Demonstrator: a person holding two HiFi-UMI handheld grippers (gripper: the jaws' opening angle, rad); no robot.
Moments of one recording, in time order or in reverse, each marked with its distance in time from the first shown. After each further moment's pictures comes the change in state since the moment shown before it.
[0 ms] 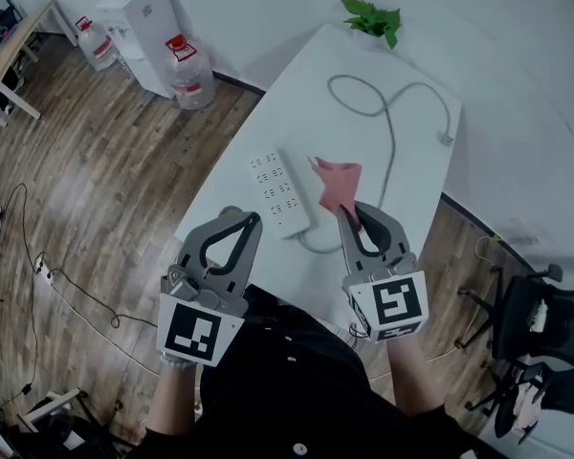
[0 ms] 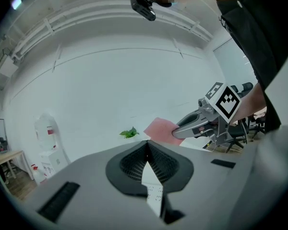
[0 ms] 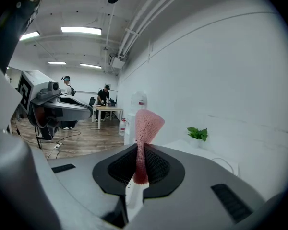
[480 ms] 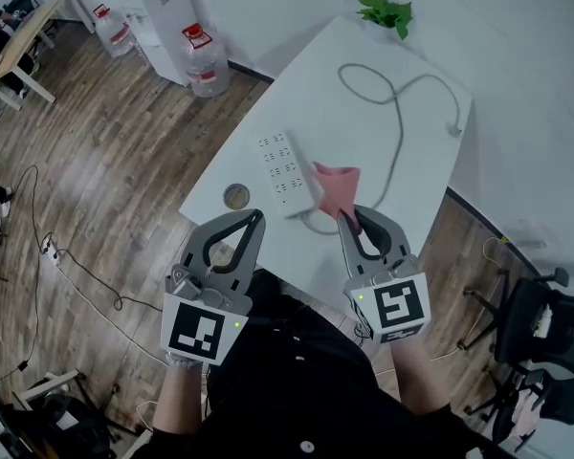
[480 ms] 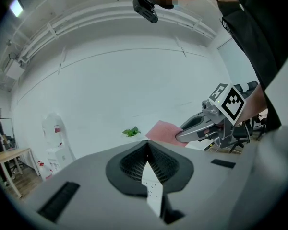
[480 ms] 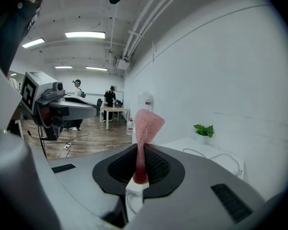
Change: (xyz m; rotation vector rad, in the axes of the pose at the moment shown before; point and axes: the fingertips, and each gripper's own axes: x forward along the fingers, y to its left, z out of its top) left arm -0.037 -0.036 0.001 -0.015 0.023 0.065; right arm -0.041 0.034 -0.018 0.005 -0.005 0.082
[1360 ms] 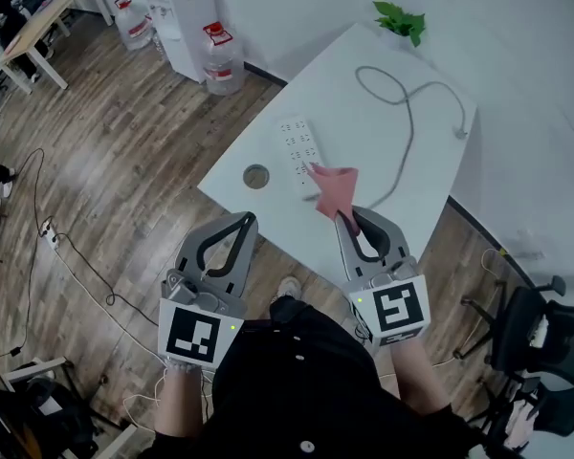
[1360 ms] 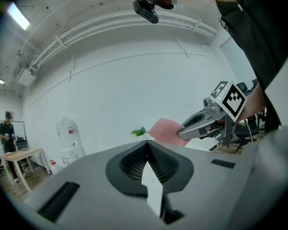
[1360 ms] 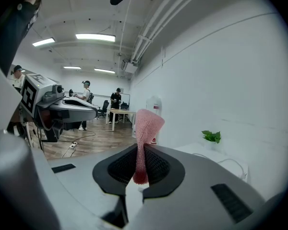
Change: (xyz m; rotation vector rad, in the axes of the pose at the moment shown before) left arm -0.090 -0.010 -0.010 0.002 -0.006 0.107; right arm -0.032 0.074 0.012 -0.058 -0.046 0.056
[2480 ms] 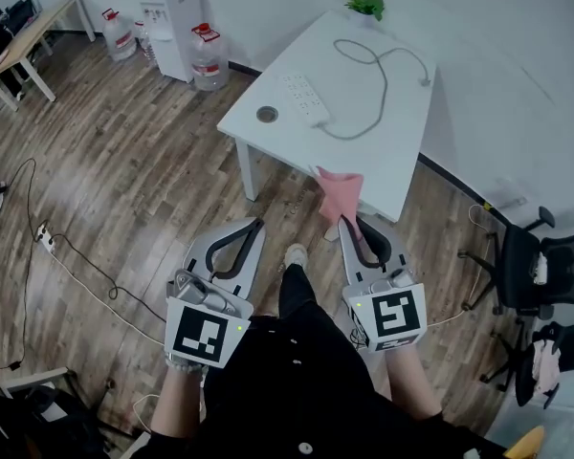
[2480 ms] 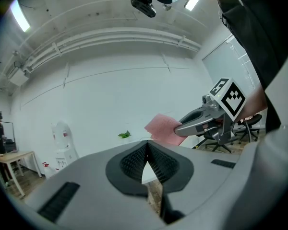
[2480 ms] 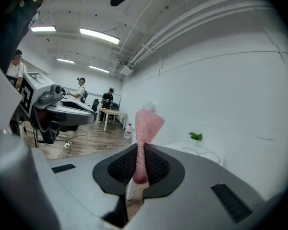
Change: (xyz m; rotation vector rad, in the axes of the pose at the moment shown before) left arm -0.263 -0.100 -0.002 -0.001 -0.075 -0.140; right arm -0.193 0.224 -0.003 -0.027 -0.012 -0.195
